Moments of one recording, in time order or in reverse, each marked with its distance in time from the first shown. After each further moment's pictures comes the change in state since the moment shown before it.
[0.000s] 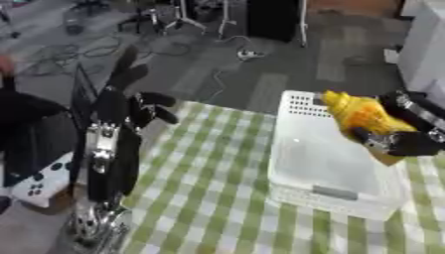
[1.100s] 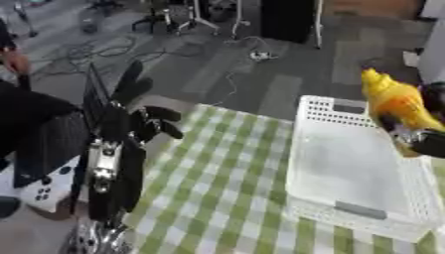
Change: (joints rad) left arm -0.032 -0.002 0.000 0.000 -0.005 -0.004 -0.009; right arm -0.022 -0.030 -0.060 0.055 0.261 -0.180 -0.420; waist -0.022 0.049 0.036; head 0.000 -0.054
